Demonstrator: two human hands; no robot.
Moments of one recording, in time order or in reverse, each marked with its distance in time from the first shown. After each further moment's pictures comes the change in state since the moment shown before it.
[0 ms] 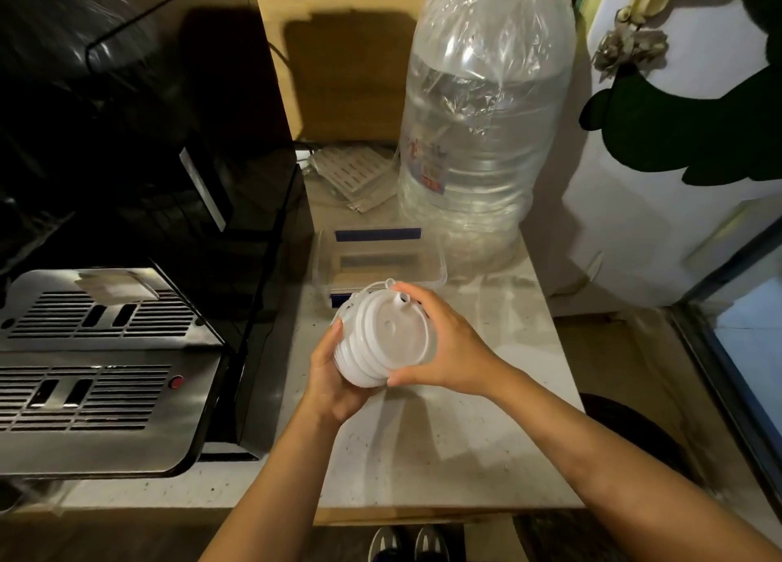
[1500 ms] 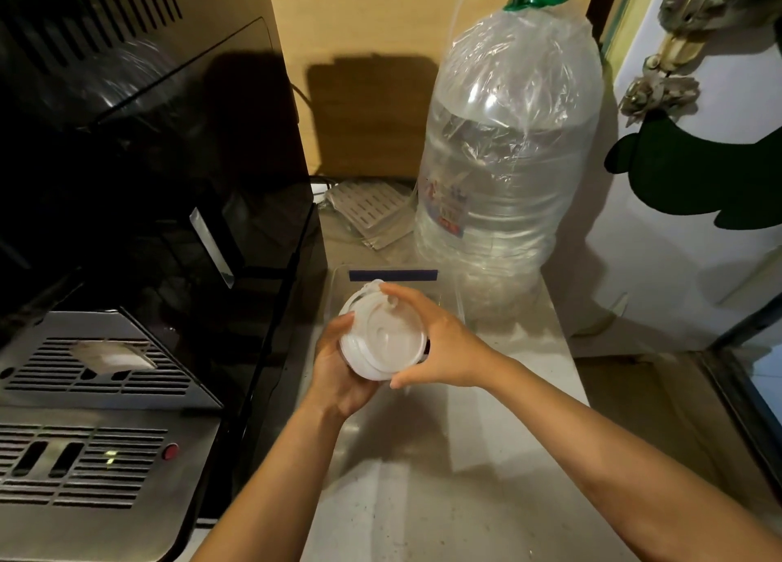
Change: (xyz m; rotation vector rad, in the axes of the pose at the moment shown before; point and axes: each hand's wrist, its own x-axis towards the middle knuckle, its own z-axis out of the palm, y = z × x) left_hand 0.053 0.043 0.006 -0.065 -0.015 0.084; right_hand 0.077 0.009 -0.021 -0.077 -0.112 -0.109
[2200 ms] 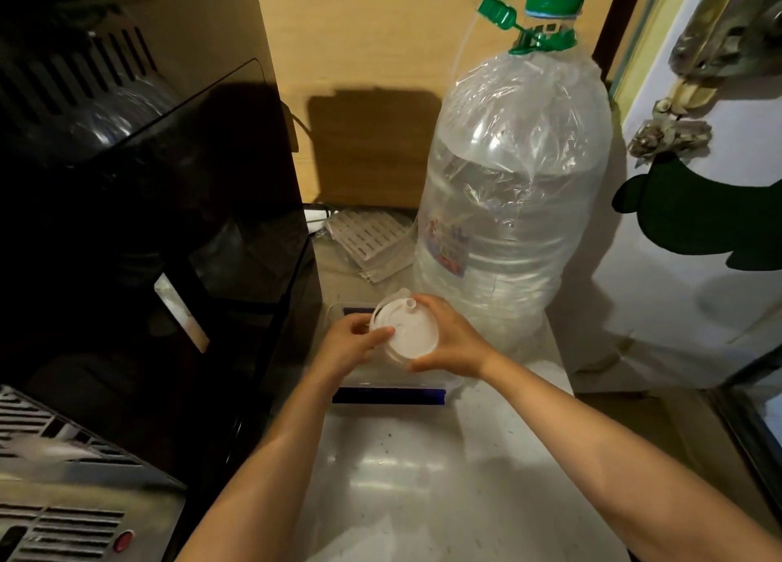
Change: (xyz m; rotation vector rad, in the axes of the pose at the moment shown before) left_hand 0.081 0.033 -0.009 1.046 0.410 -0.004; right_hand 0.063 0.059 -0.037 -0.064 0.083 0.161
